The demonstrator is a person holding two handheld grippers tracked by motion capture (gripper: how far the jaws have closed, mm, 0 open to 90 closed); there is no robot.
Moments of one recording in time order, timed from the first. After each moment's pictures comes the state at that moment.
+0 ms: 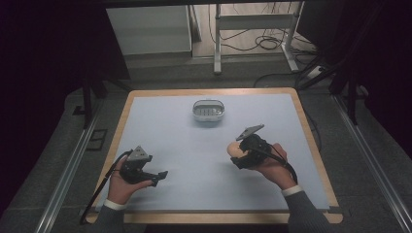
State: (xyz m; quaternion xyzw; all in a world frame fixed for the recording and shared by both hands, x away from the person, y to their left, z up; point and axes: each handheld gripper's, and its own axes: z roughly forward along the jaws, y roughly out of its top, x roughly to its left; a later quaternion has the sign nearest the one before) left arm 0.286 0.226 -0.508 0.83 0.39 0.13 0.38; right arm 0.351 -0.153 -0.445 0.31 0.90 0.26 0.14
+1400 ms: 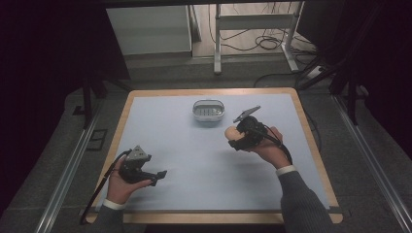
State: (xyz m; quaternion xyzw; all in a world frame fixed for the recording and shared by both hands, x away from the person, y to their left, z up) left arm 0.286 0.228 -0.508 0.82 0.40 0.13 0.38; right arm 0.401 -0.144 -0.431 0.31 0.90 0.27 0.15
